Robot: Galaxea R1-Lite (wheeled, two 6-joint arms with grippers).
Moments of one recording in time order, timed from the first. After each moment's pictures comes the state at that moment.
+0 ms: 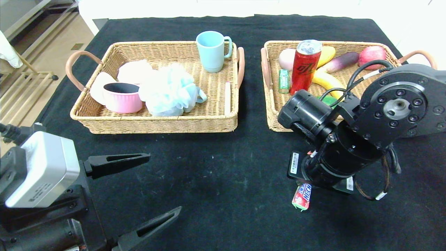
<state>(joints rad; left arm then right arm) -0.58 1.10 -0.55 -0.36 -0.19 0.38 0.72 1.95 -1.74 1.00 -0.30 1.01</state>
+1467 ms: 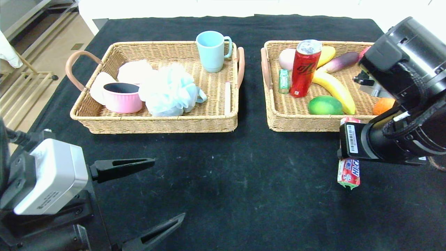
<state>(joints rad) -0.60 1.11 -0.55 -0.36 -0.19 0.38 0.67 1.69 -1.72 1.01 -0.39 0.69</state>
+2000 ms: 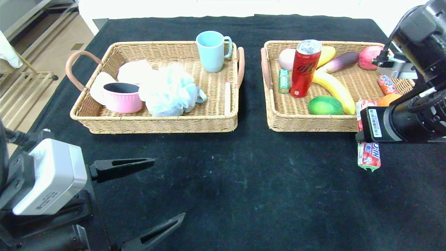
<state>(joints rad) -0.60 1.11 -0.55 -0.36 -0.19 0.38 0.56 1.66 -1.77 1.00 -0.39 0.48</state>
